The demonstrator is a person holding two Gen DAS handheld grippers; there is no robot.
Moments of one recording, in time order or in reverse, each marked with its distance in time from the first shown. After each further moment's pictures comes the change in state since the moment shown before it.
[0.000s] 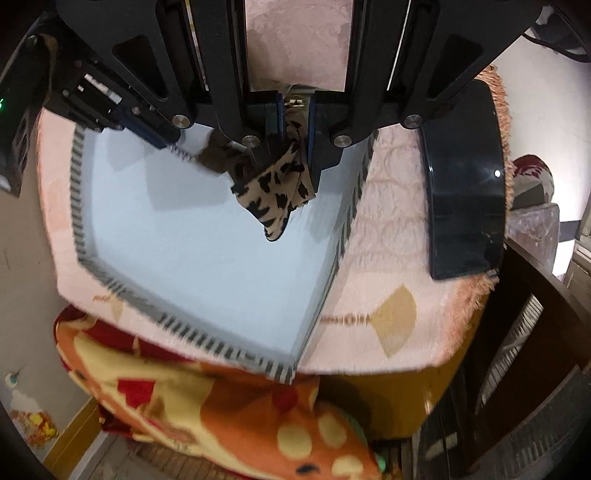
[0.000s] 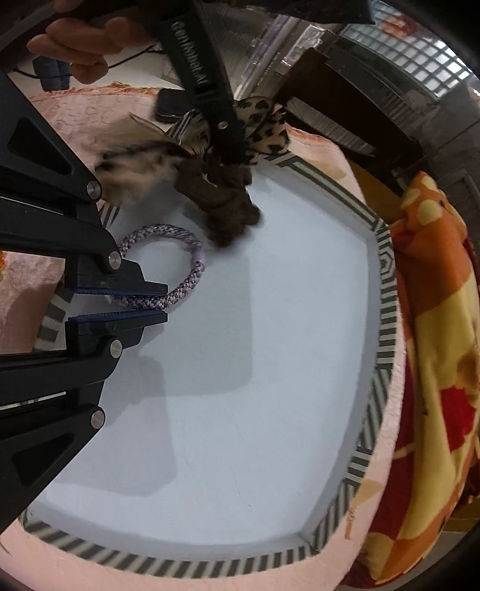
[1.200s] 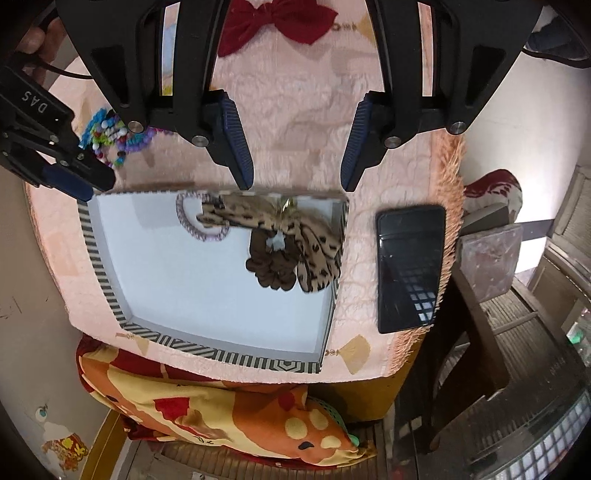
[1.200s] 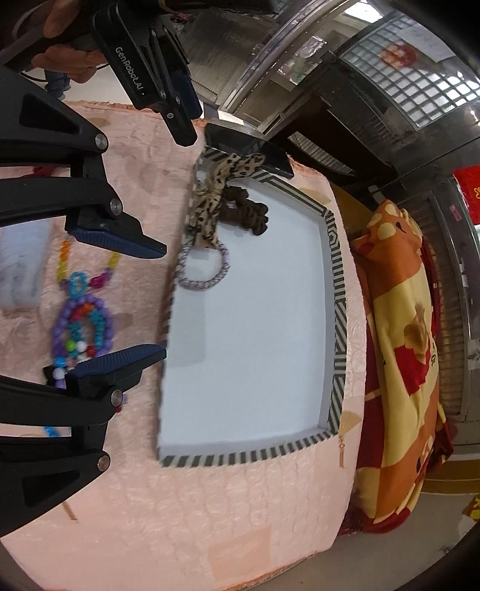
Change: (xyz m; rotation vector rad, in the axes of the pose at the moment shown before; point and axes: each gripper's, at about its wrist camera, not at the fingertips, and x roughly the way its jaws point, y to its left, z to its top) left arm -0.085 -0.018 -0.116 0.023 -0.110 0.111; right arm -0.109 -0.019 -0.078 -0.016 -0.124 -0.022
